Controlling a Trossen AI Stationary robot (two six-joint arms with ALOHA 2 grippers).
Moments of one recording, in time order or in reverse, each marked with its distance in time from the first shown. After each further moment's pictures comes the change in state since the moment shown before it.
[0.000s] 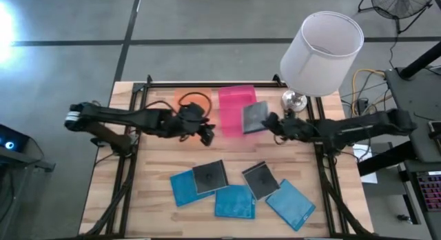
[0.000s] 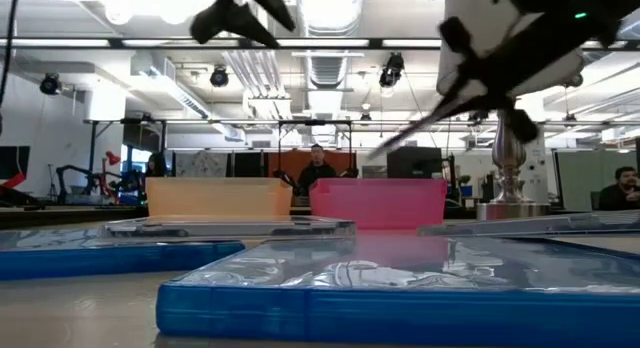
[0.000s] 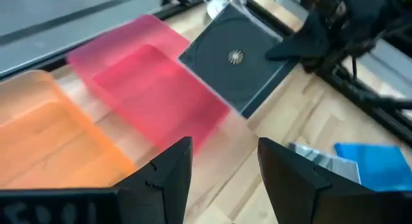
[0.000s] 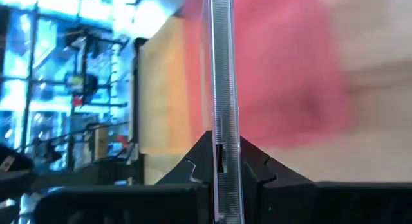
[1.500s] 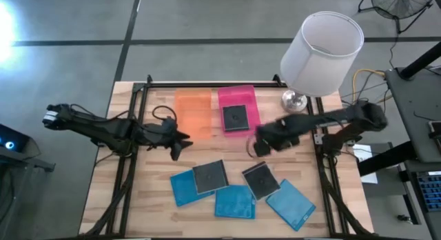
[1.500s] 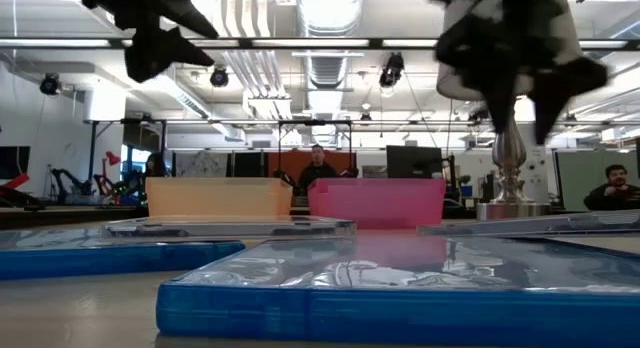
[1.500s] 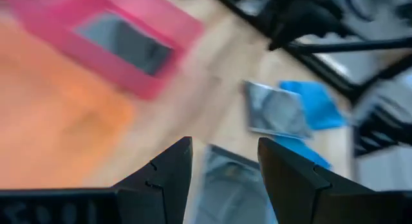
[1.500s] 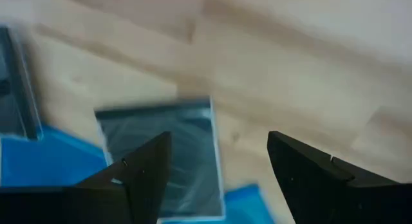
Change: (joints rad) left arm -0.111 -0.421 -0.530 0.266 0.212 0.016; right arm 0.134 0.376 0.529 -0.987 -0.562 -0.172
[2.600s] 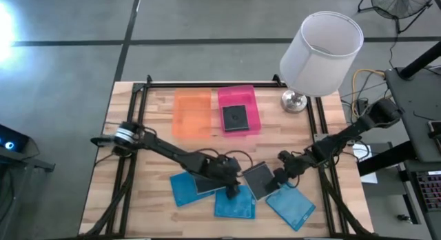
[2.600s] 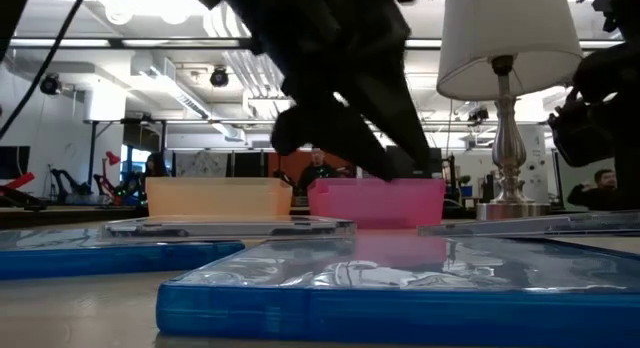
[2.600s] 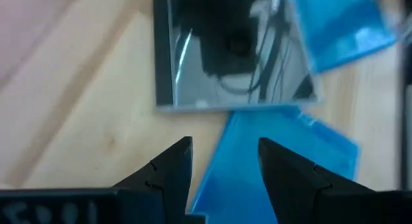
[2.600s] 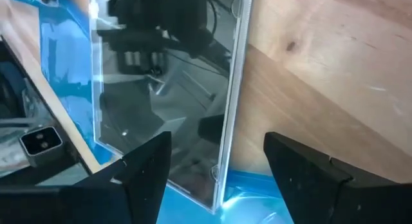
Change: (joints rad) left arm -0.107 1.091 0.719 0.037 0.122 0.008; right arm 0.372 -0.198 -0.771 1.029 0.089 0.161
